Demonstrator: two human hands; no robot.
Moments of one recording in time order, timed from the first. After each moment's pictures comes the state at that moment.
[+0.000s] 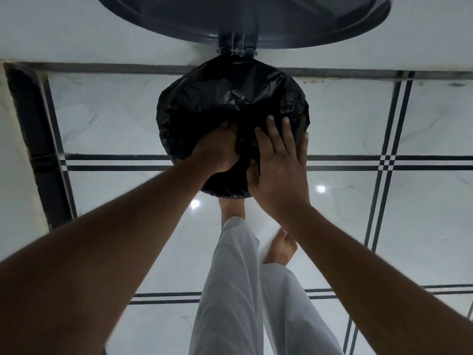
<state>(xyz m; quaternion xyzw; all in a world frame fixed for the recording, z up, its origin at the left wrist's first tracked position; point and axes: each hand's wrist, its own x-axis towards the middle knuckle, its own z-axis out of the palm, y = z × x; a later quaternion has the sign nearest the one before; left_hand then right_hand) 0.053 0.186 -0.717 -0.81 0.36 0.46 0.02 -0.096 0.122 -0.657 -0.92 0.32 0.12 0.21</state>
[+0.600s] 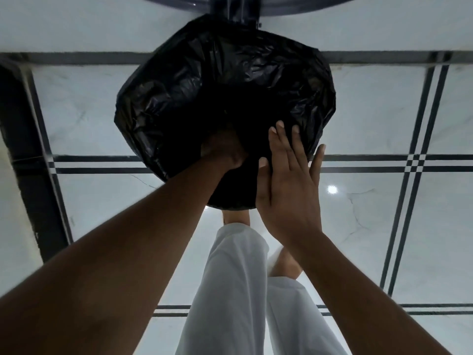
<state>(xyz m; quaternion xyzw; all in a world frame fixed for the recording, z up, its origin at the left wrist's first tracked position) 0.031 0.175 -0.804 -0.84 0.20 0.50 0.03 -0.125 0.136 -0.693 -0.88 0.38 0.05 0.29</state>
